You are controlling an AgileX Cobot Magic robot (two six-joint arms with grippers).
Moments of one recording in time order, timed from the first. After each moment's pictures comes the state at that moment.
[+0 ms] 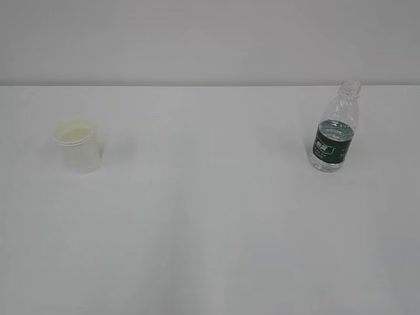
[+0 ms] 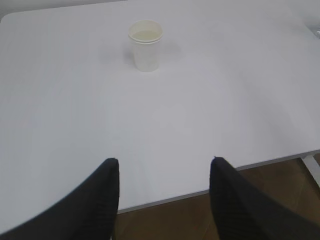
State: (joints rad) left arm -0.21 0.01 -0.61 -0.01 1.17 -0.03; right arm 0.05 -0.02 -0.66 -0.01 1.28 -0.07
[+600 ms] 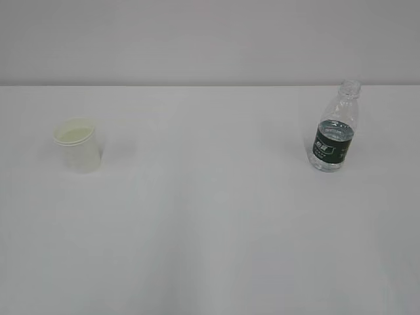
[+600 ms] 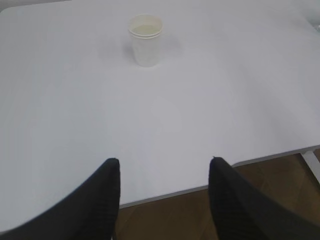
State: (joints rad) left arm -0.21 0.01 -0.61 -0.01 1.19 -0.03; right arm 0.05 -0.02 -0.56 -0.02 1.21 -0.07
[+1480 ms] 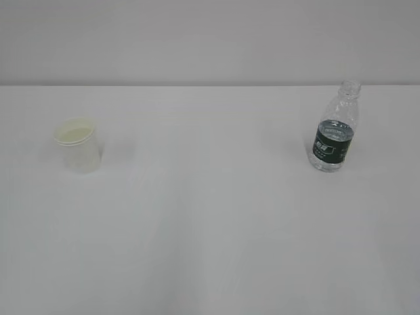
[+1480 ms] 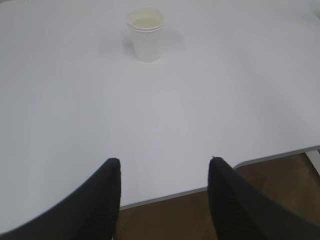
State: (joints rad) left arm -0.21 0.01 -0.54 -0.01 1.13 -0.03; right arm 0.05 -0.02 -0.51 -0.03 1.14 -0.07
